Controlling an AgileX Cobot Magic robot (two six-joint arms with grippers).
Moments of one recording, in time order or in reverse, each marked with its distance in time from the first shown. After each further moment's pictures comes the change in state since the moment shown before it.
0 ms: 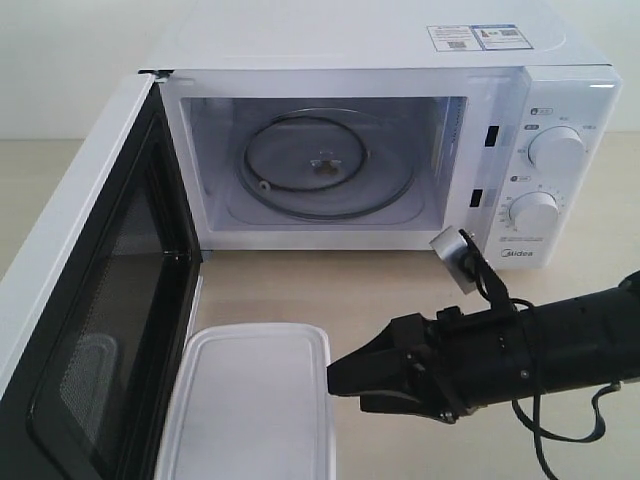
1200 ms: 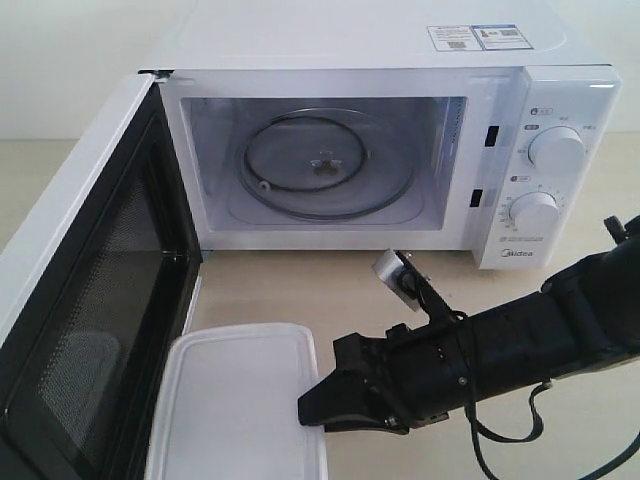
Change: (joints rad) left arm 0.000 0.000 0.000 0.000 0.000 0.000; right arm 0.129 0.132 -0.113 0.004 -0.077 0.070
